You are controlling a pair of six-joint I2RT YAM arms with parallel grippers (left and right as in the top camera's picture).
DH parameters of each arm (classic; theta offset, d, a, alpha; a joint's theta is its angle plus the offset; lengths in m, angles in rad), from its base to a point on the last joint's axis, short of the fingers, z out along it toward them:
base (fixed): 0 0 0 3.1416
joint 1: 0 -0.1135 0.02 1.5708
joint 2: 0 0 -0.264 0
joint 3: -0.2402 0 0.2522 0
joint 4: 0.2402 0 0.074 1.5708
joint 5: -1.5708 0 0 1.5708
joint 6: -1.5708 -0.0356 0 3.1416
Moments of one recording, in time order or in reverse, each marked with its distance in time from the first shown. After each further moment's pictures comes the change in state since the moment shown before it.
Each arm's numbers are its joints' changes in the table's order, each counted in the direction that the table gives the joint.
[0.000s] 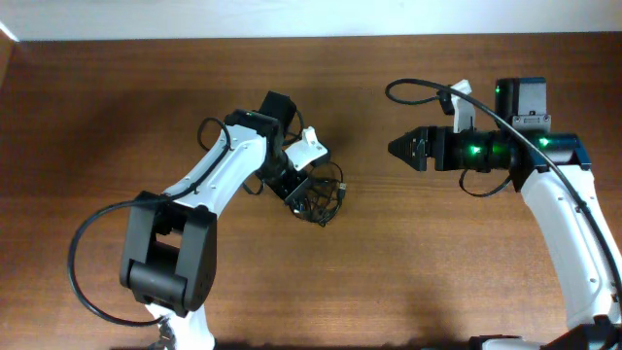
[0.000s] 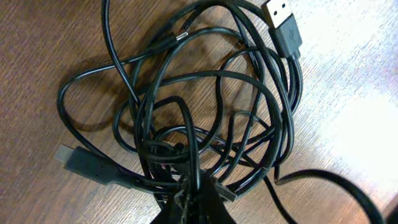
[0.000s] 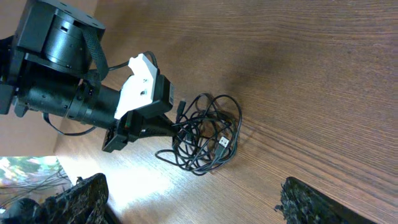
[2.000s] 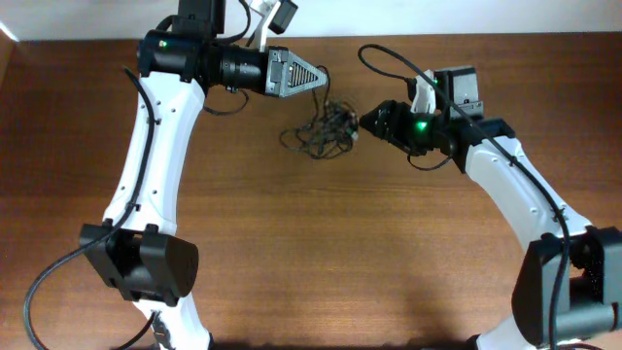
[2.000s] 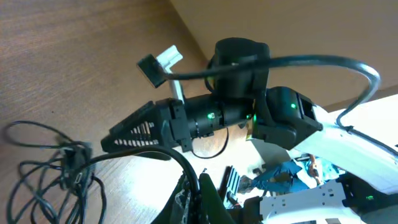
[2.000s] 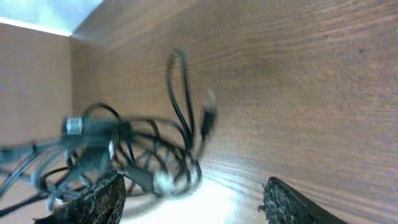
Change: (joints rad) left arm -0.193 0.017 -0.668 0.100 -0.824 0.488; right arm -0.152 0.269 0.000 -0.404 -0.179 -0.539
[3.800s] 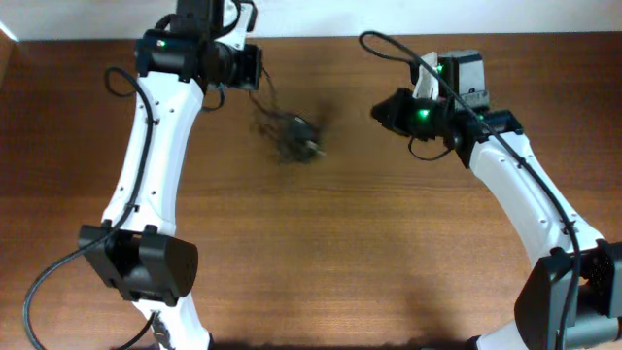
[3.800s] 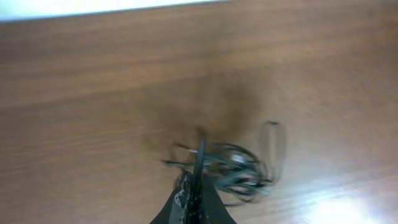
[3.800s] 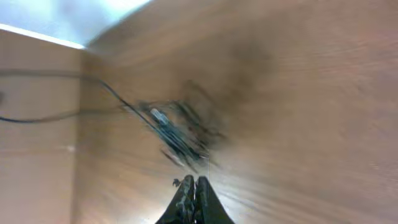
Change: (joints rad) left arm -0.002 0.000 -0.011 -0.013 0.994 0.035; right arm -0.016 -0.041 -0.082 0.064 -0.062 0.021
